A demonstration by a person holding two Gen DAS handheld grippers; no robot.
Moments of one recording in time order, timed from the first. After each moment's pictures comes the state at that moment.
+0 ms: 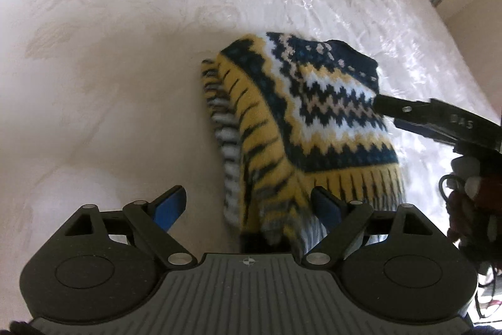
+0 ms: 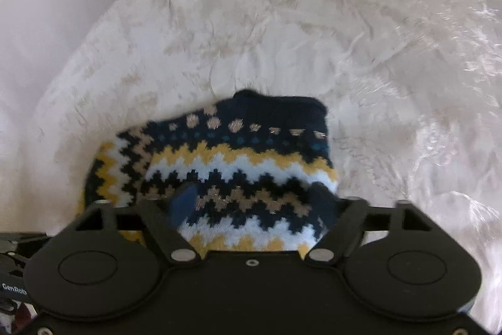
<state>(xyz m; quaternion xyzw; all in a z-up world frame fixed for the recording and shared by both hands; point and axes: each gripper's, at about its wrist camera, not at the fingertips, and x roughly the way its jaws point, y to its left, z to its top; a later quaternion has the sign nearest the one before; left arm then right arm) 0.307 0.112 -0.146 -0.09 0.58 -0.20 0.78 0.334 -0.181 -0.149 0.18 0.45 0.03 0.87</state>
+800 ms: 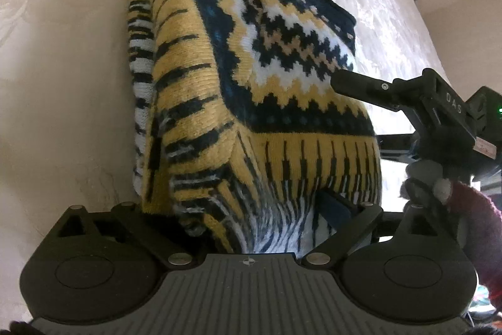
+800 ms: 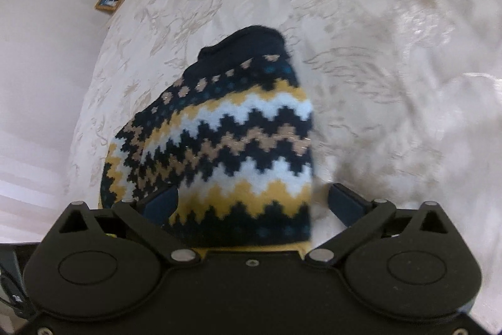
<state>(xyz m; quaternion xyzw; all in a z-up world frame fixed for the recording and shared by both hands) 0.305 0.071 -0.197 -0.16 0.62 -0.26 0.72 0.328 -0.211 -0.208 0.35 0.49 0.07 0.79</state>
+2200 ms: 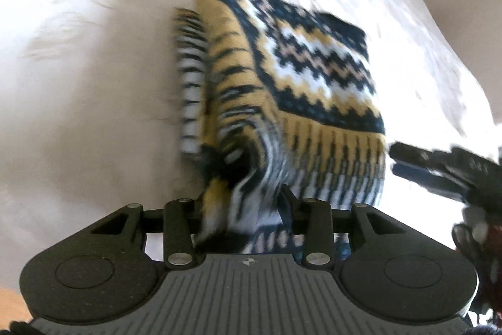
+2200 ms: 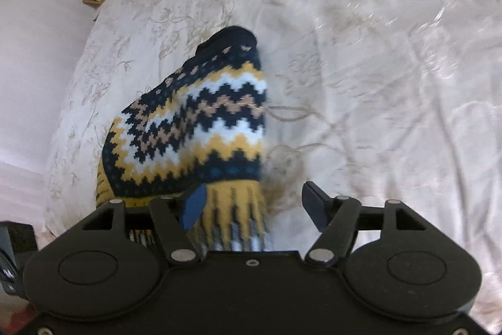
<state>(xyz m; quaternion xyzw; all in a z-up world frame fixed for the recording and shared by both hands) 0.138 0.040 -0.170 -0.13 0.59 -0.18 0.78 0.044 -0.288 -0.156 0.29 0.50 0.01 0.82</state>
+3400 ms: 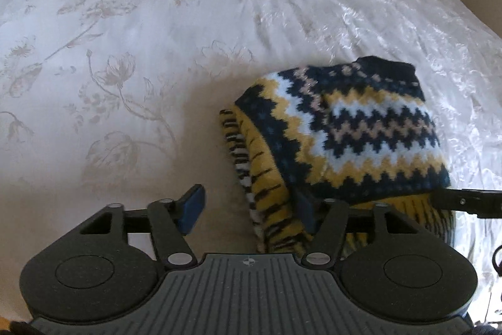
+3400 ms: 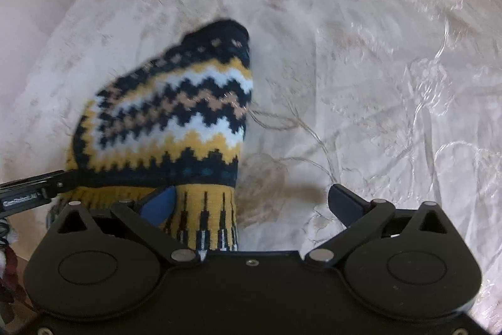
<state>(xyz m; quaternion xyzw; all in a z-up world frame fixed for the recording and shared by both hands) 0.194 0.062 -0.145 0.03 0.53 -0.13 0.83 0.071 -0.270 -0.179 0.20 0.53 -0.03 0.83</state>
